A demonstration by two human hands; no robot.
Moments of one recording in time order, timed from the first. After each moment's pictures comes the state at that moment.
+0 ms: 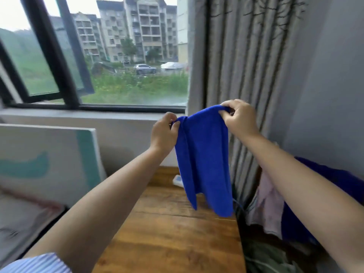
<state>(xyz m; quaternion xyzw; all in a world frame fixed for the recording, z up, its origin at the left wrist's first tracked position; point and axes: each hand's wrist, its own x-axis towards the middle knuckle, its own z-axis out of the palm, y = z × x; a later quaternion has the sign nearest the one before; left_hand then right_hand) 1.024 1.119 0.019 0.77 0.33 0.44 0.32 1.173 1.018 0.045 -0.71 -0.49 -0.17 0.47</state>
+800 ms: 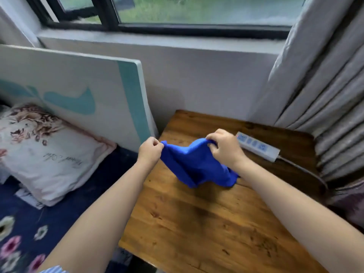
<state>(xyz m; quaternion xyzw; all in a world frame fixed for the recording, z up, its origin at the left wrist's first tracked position) 0.862 1.307 -0.189 0.62 0.65 0.24 0.36 1.049 1.226 -0.182 -0.72 -0.62 0.13 0.29</state>
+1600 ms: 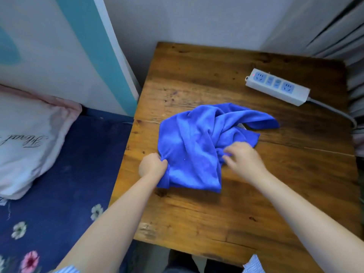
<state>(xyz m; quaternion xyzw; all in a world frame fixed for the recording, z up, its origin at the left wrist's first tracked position) 0.815 1.324 -0.383 0.68 0.65 -0.16 0.29 1.014 1.203 -0.353 -0.81 -0.55 0.21 0.08</state>
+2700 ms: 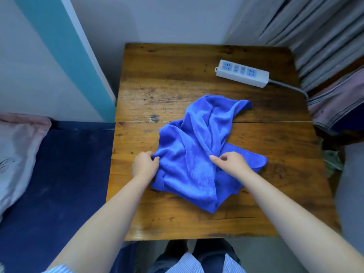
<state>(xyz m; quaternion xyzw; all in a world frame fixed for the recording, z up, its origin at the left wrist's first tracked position) 0.796 1.321 -0.390 0.76 0.55 -0.08 0.34 0.965 1.167 -0.359 -0.89 -0.24 0.38 0.10</state>
